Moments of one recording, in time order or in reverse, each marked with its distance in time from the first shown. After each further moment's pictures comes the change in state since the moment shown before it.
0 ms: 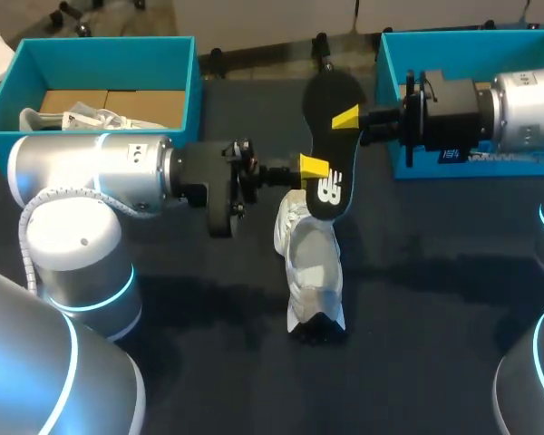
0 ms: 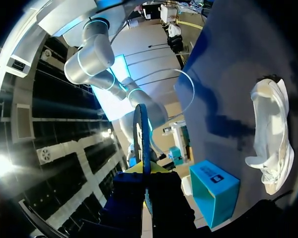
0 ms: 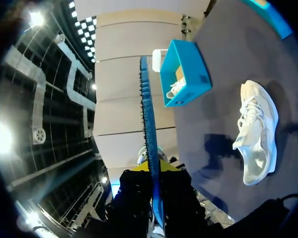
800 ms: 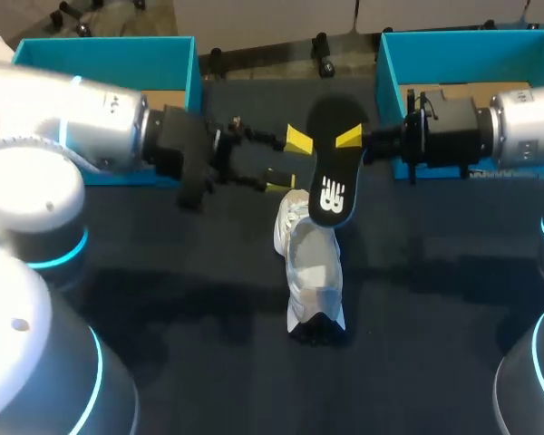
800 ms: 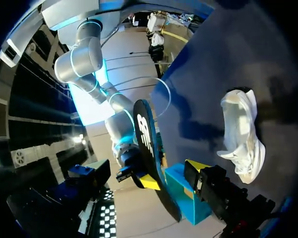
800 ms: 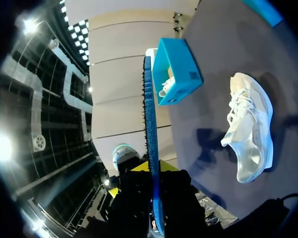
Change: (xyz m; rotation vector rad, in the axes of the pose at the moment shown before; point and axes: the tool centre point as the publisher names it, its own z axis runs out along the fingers) left arm 0.001 0.011 -0.035 0.078 0.303 -0.042; right arm -0.032 -0.001 -0.002 0.015 -0.024 0.069
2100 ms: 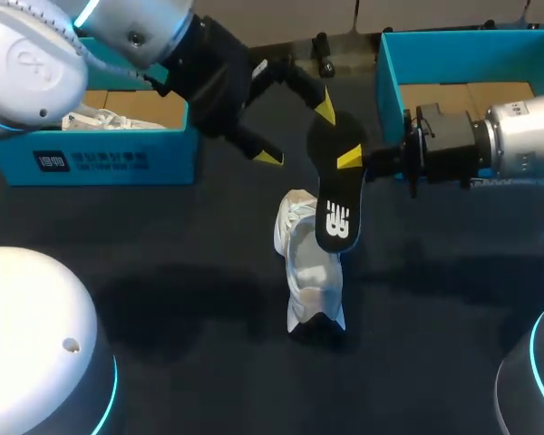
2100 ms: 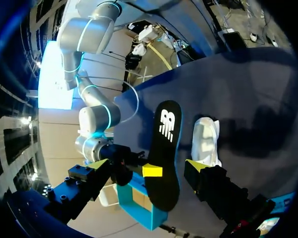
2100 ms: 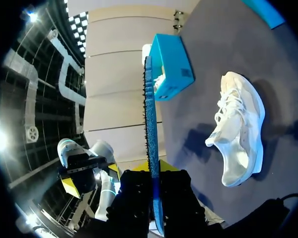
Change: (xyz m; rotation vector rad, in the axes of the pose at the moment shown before) left arm -0.034 0.012 -0.002 0.070 0.495 -0.276; right arm -0.029 -0.005 0.000 0.034 -0.053 -0.067
